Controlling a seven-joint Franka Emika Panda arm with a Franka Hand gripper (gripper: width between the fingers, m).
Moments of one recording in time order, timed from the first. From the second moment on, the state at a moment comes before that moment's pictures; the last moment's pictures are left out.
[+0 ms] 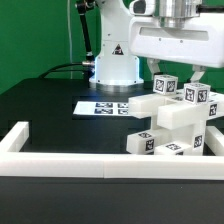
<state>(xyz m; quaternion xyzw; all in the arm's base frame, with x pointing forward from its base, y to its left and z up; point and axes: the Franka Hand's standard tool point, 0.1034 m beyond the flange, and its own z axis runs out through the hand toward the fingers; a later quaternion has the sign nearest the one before) 0.527 0.072 0.113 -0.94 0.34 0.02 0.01</state>
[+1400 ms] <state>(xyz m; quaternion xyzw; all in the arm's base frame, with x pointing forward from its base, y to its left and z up) 0.529 0.061 0.113 -0.98 -0.19 0.01 0.02</state>
